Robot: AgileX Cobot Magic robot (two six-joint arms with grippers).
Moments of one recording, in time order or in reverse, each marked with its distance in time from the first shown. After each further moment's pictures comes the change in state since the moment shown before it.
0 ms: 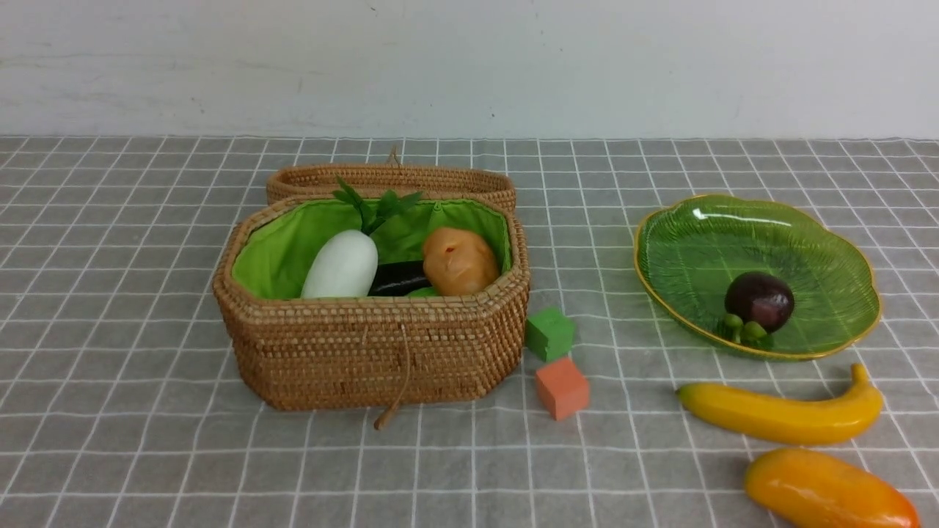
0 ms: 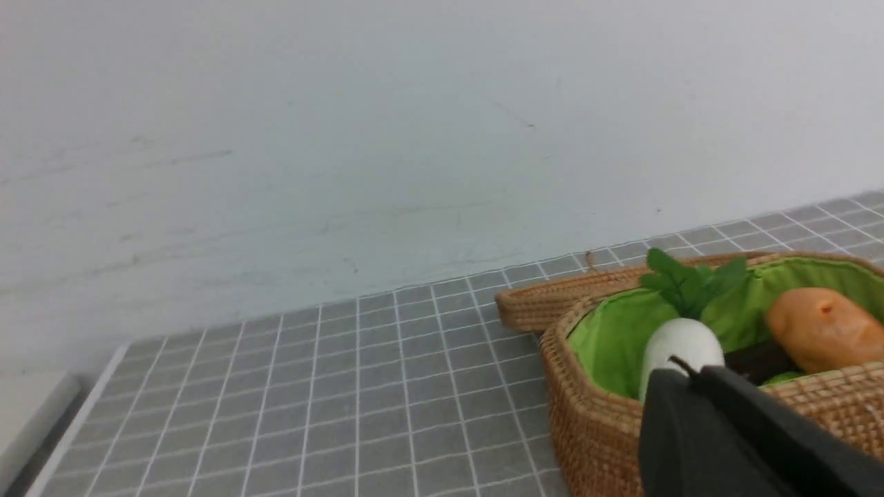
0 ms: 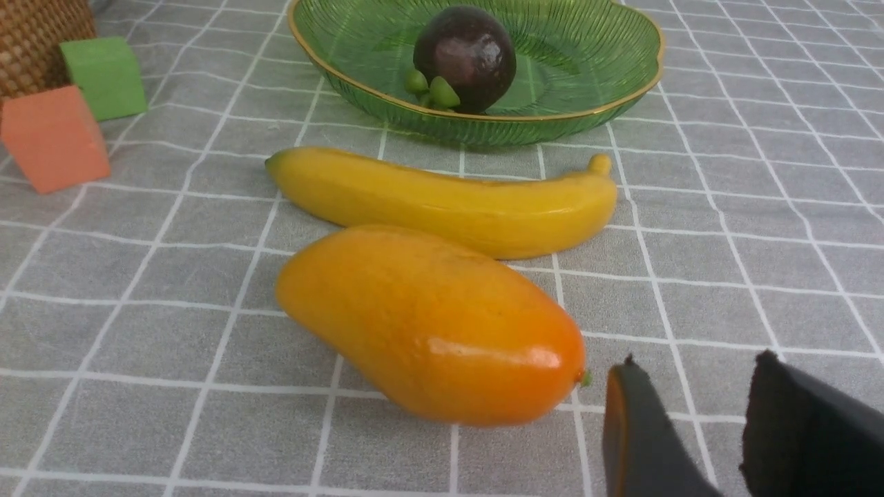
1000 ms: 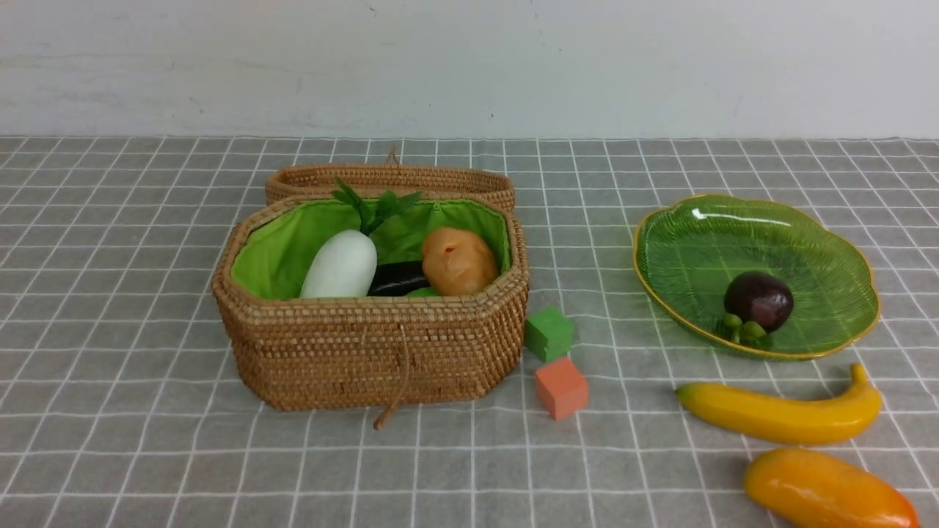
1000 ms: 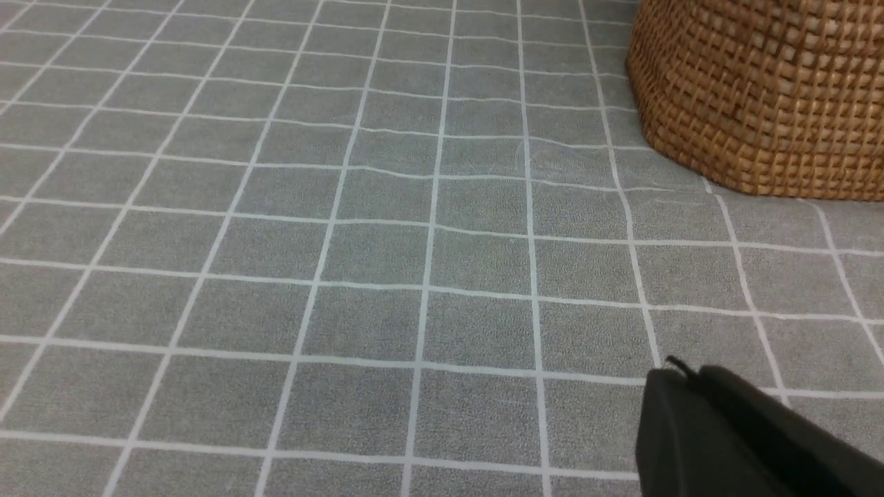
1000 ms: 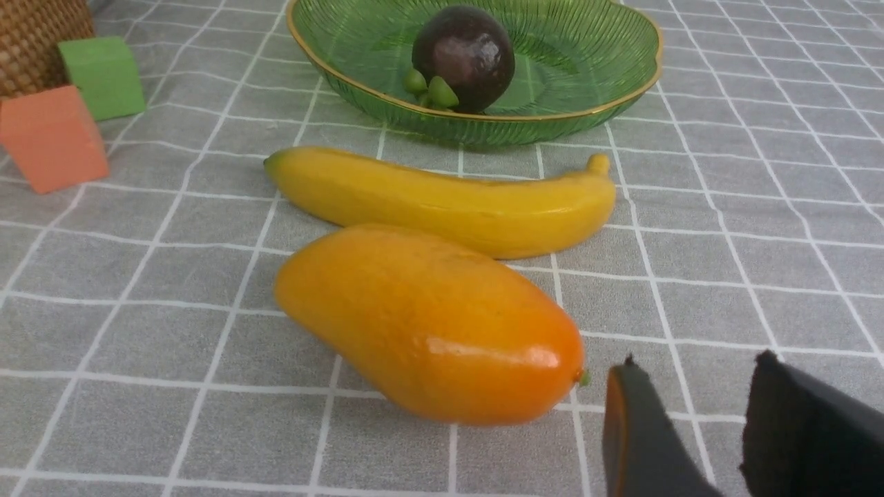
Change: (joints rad) right arm 0.000 0.000 0.000 0.000 0.000 0.000; left arm 0.188 -0.254 0.417 -0.211 0.189 0.000
